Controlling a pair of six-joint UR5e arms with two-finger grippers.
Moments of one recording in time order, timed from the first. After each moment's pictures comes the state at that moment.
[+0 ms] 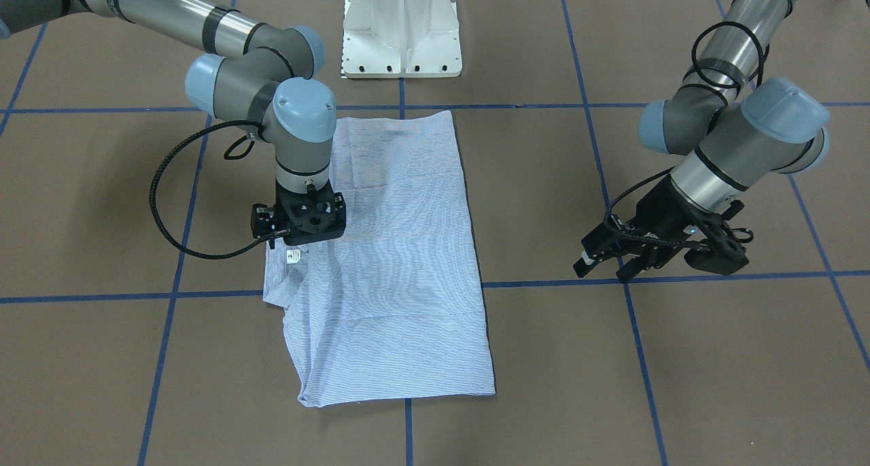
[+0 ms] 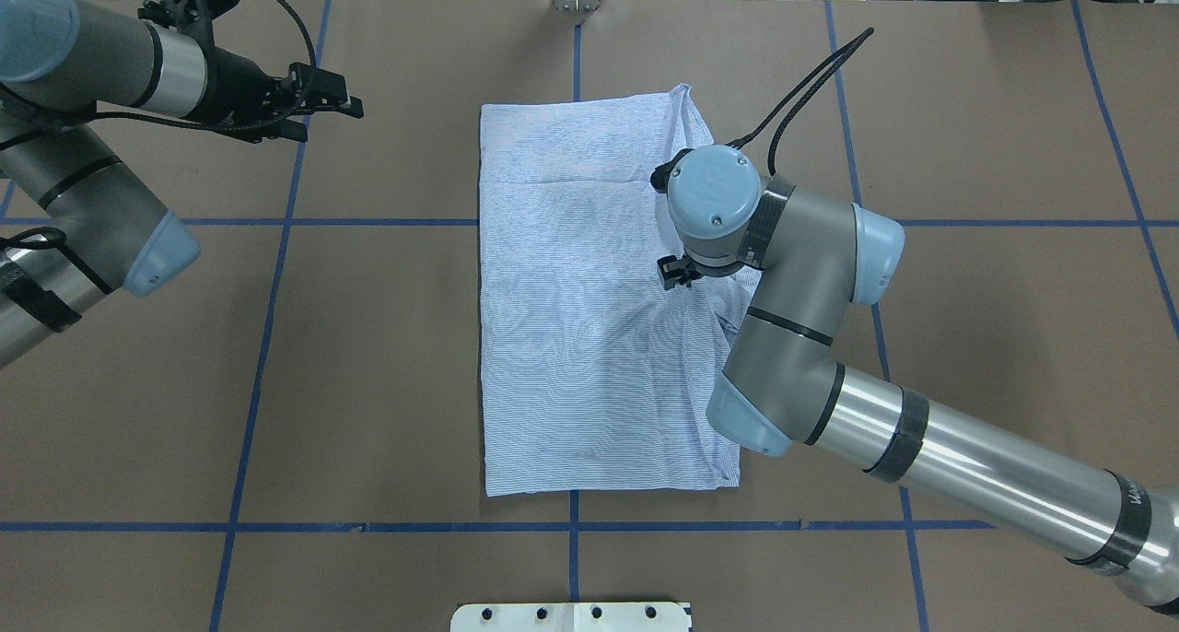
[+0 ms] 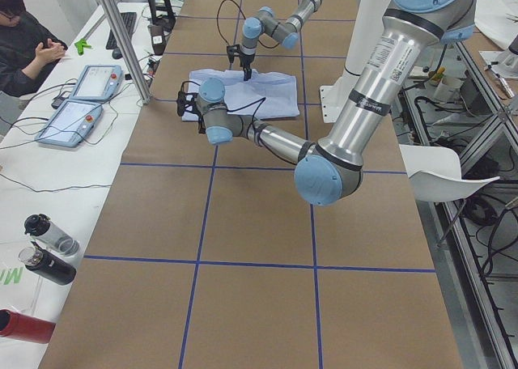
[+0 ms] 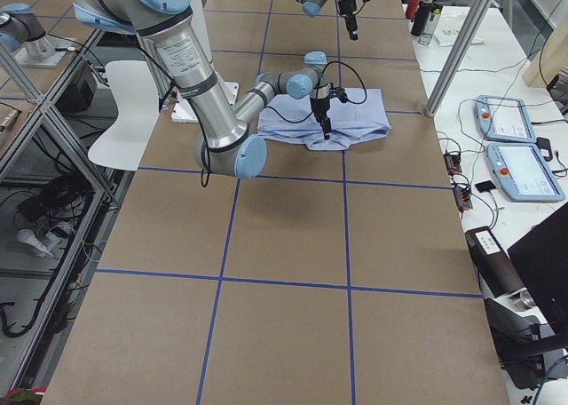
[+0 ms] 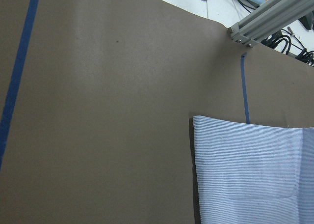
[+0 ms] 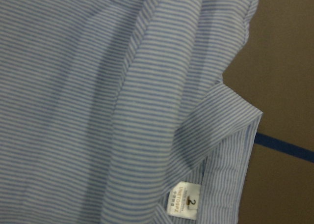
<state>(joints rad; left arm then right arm) -0.96 -2.04 -1.41 -2.52 -2.15 -1.31 0.58 -0.92 1.53 -1.63 1.69 0.79</state>
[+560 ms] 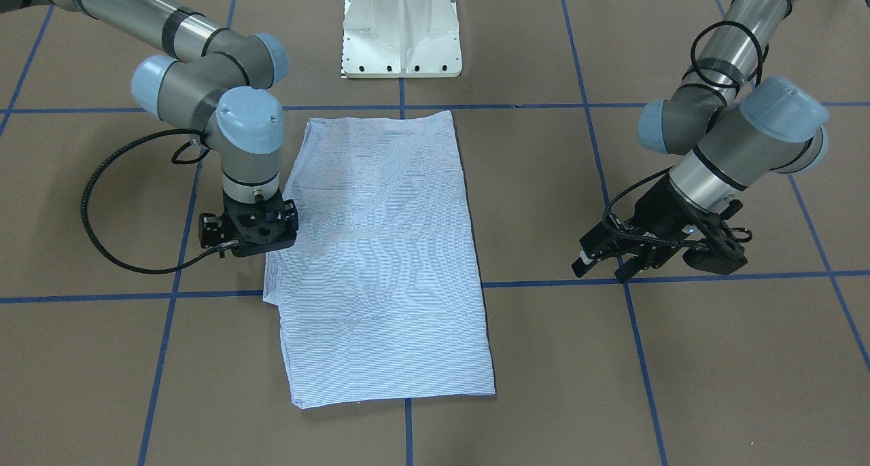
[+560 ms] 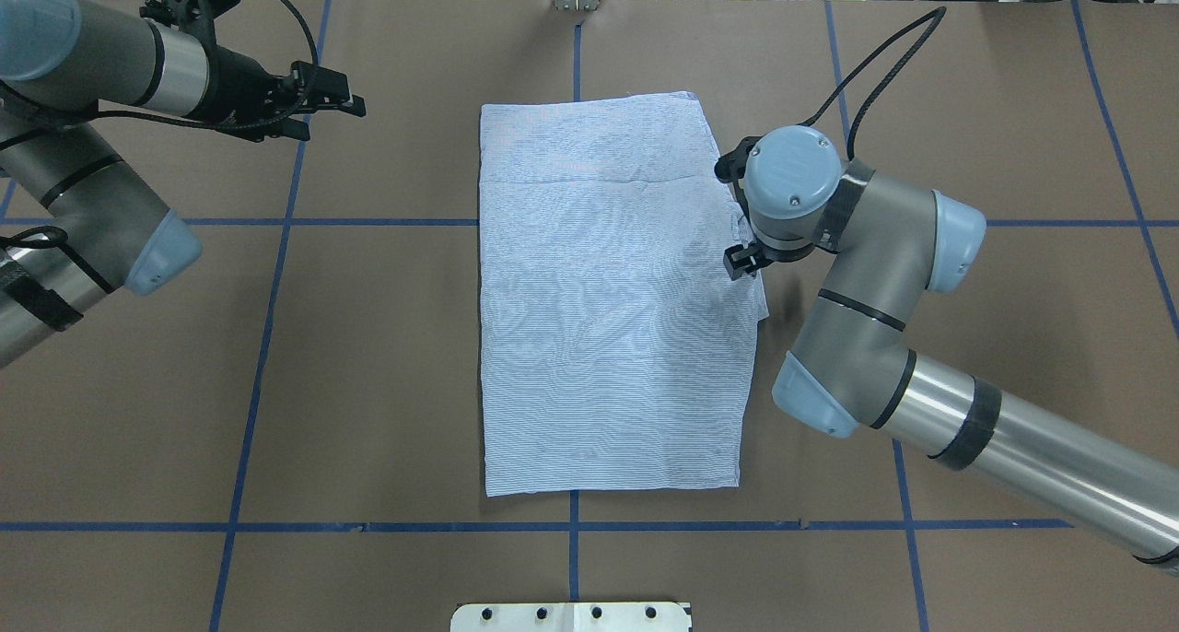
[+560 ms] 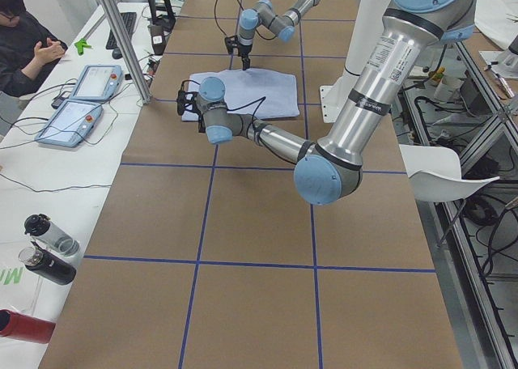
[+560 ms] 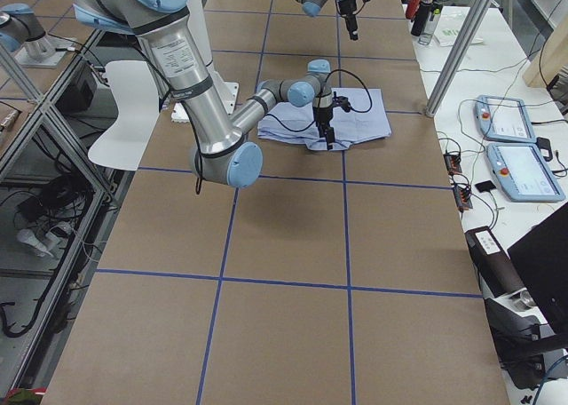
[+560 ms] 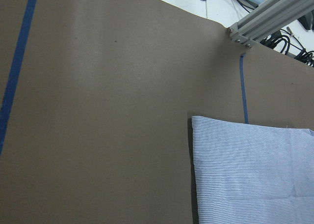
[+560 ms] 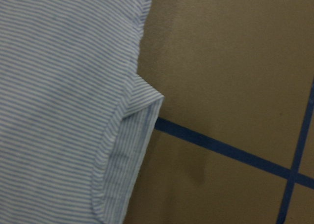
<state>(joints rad) -0.96 -2.05 -1.41 -2.52 -2.15 -1.32 0.66 -1.04 1.60 -1.64 1.70 0.65</state>
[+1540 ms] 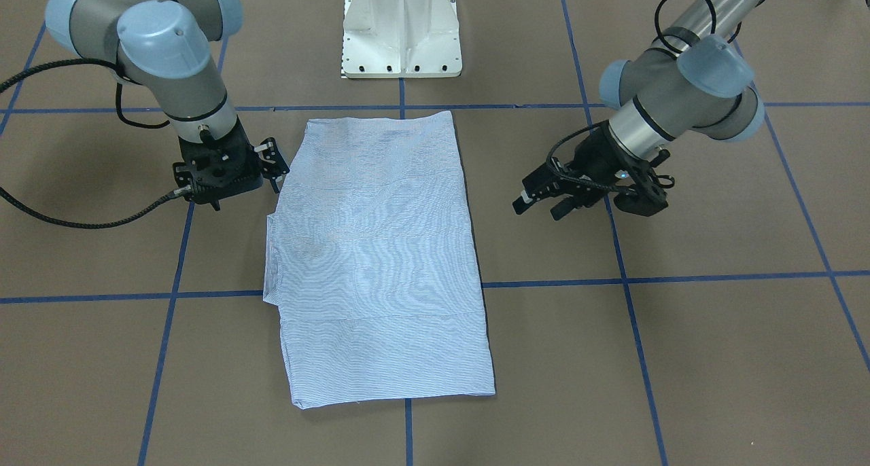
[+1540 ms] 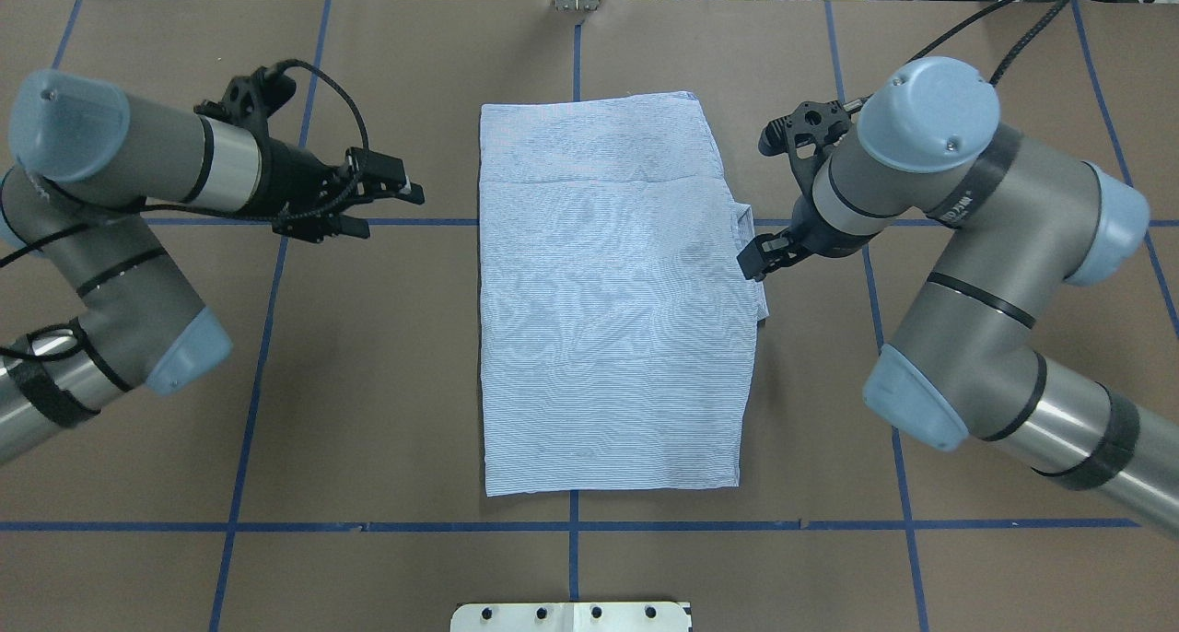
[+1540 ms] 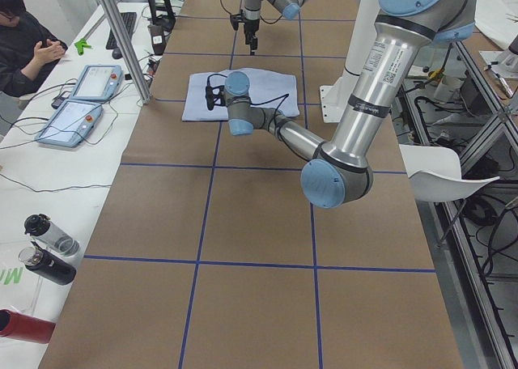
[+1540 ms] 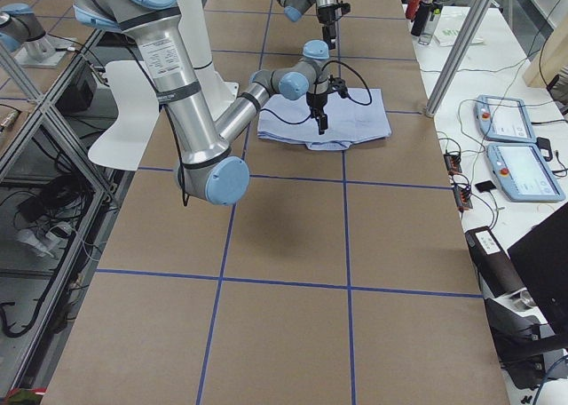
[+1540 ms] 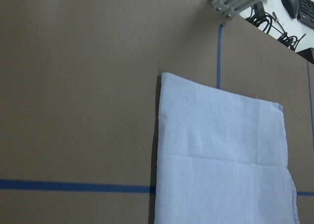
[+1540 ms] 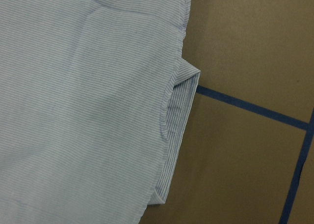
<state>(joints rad) -0.76 -1.95 -1.62 -2.52 -2.14 -1.62 0.72 -1.16 1.92 -1.62 1.99 0.73</state>
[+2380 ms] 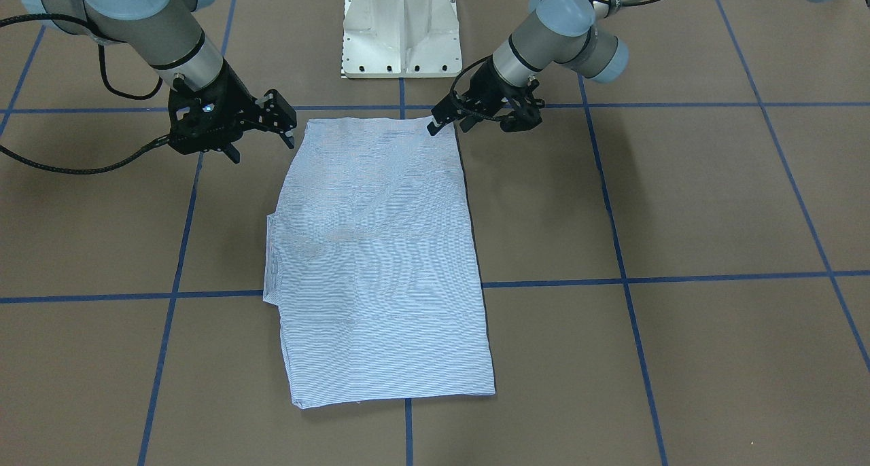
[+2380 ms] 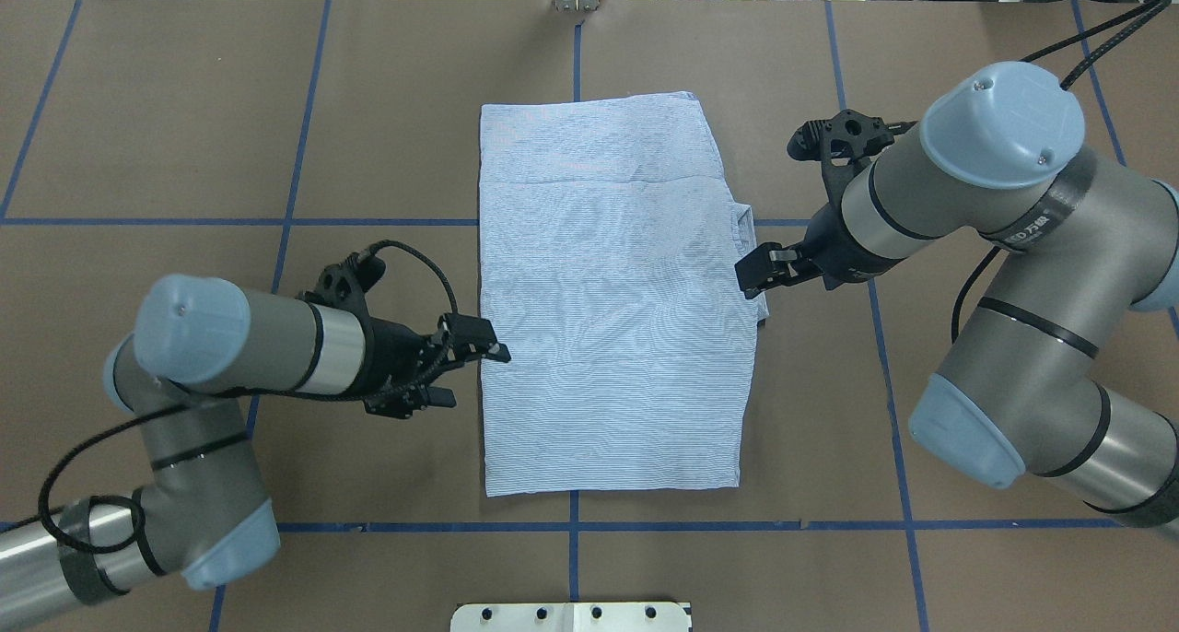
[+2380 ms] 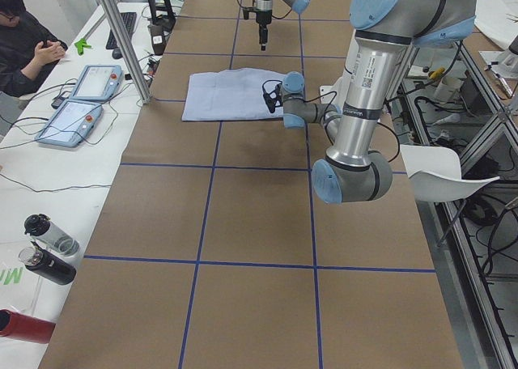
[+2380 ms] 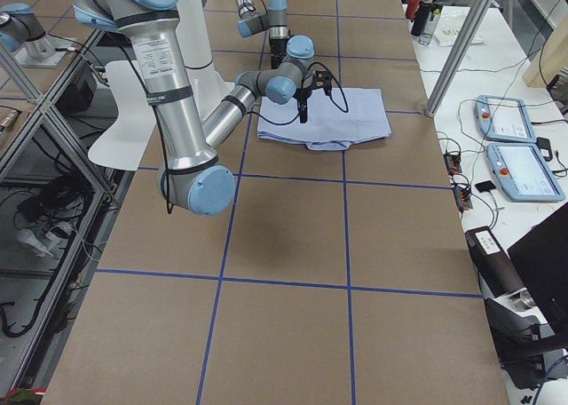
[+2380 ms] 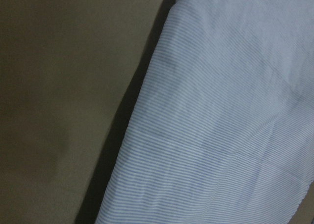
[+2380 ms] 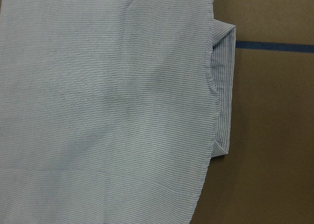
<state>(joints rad) -0.34 -1.92 -1.75 -2.41 -1.81 -1.95 0.69 -1.27 2.00 -1.38 2.08 1.04</state>
